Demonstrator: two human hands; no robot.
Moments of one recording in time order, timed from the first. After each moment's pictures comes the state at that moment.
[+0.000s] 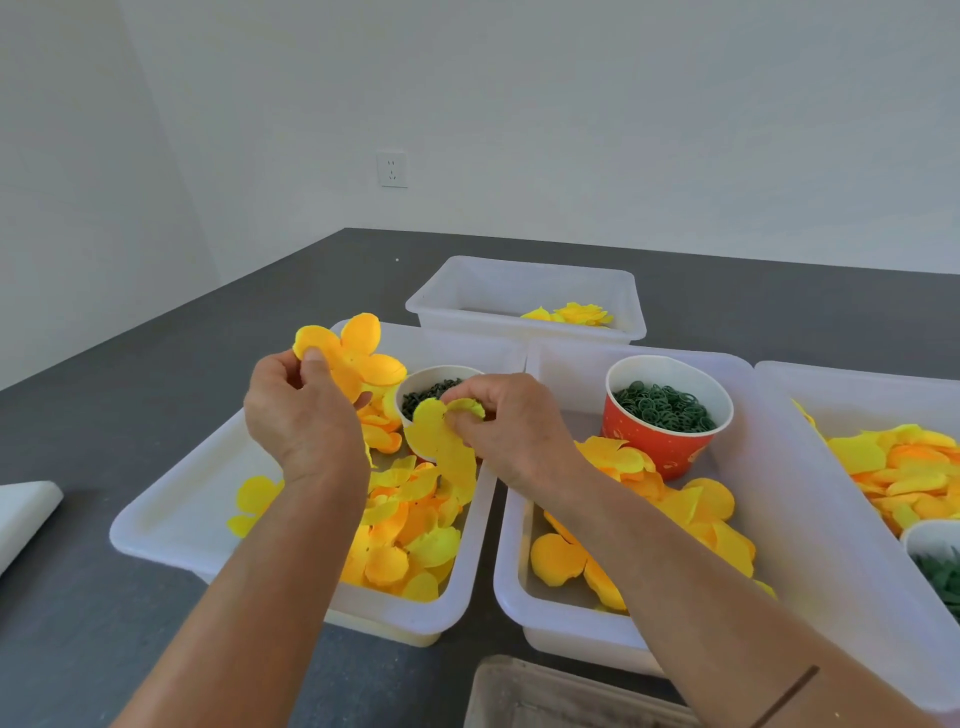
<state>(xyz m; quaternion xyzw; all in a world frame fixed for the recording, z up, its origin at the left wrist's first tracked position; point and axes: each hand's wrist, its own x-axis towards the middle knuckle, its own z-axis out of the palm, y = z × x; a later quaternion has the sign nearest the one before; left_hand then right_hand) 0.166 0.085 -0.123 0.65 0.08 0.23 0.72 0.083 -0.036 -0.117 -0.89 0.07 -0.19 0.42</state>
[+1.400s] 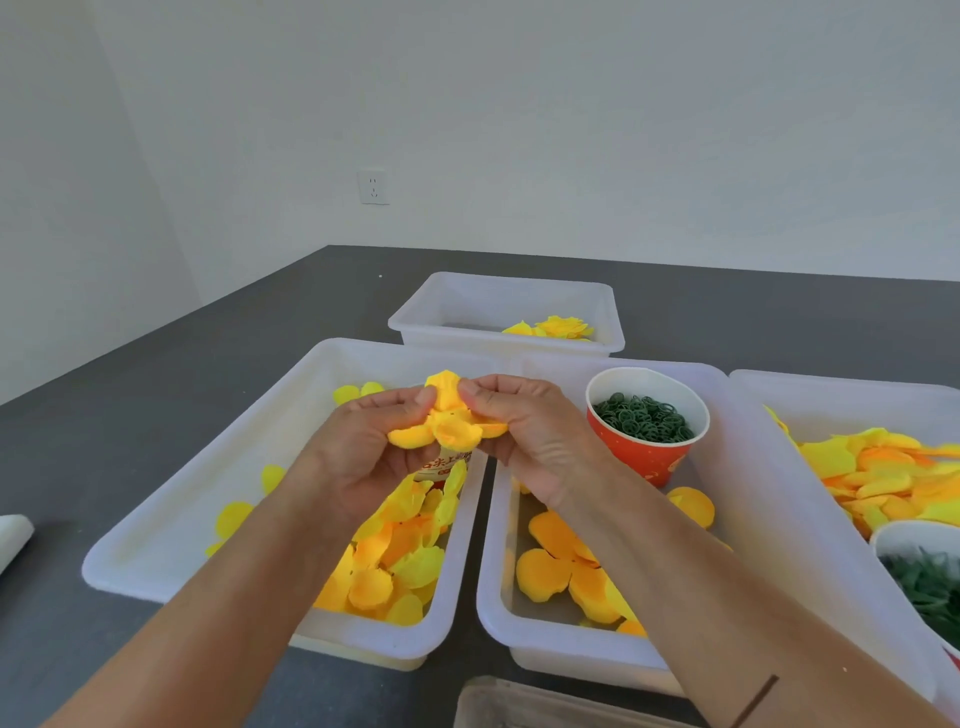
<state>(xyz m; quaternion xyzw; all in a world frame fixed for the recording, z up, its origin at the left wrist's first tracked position) 0.141 0.076 -0.107 0.53 -0.13 -0.28 0.79 0.084 -0.058 -0.111 -0.59 0.08 -0.12 0.79</state>
